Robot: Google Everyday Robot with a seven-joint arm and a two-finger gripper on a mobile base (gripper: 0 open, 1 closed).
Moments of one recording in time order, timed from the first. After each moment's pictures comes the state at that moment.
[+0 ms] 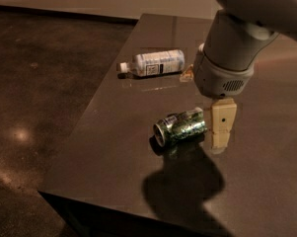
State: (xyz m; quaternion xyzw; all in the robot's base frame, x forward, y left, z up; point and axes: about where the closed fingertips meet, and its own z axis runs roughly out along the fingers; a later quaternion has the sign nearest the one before) arm 0.450 -0.113 0.901 -0.77 0.63 -0.01 0.09
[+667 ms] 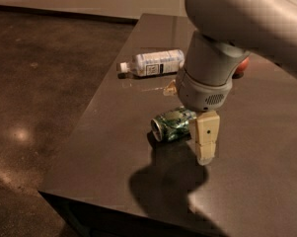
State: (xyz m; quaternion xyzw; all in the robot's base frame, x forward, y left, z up) arm 0.441 -0.084 0.873 -0.81 0.59 0.01 0.07
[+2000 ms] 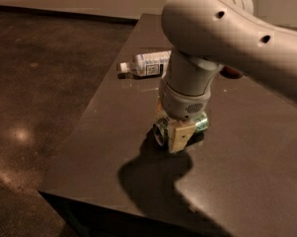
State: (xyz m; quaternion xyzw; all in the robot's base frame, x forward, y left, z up) arm 0.444 -0.054 0.845 -0.81 0.58 0.02 0.07
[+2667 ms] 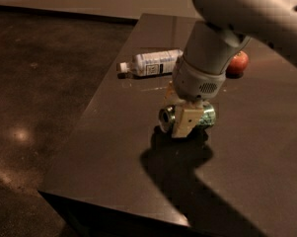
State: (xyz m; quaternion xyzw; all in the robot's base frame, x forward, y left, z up) arm 0.455 -0.064 0.873 -0.78 0.61 0.09 0.09
